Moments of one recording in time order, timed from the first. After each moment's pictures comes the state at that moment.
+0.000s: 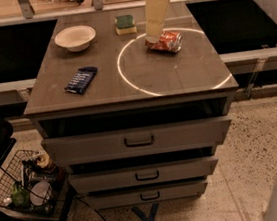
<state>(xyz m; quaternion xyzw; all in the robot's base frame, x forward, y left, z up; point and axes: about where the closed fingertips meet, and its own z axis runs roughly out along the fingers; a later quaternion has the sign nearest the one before) 0.649 -0.096 1.020 -0.53 0.81 -0.16 0.19</state>
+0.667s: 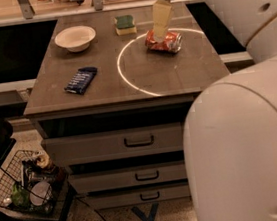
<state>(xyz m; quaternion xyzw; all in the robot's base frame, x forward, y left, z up) 0.732 -0.137 0.967 -0.46 0.86 -0.17 0.16</state>
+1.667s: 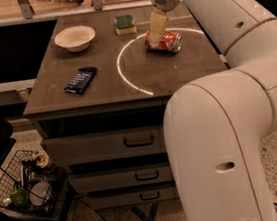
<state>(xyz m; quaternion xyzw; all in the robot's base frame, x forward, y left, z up) 0.788 -0.132 0.921 -0.46 0.86 -0.13 0.19</state>
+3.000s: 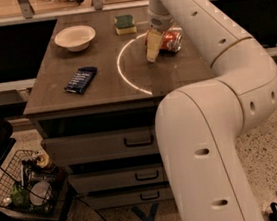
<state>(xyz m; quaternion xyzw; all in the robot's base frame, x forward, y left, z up) 0.809 -0.121 0.843 -0.46 0.87 -0.08 0.15</state>
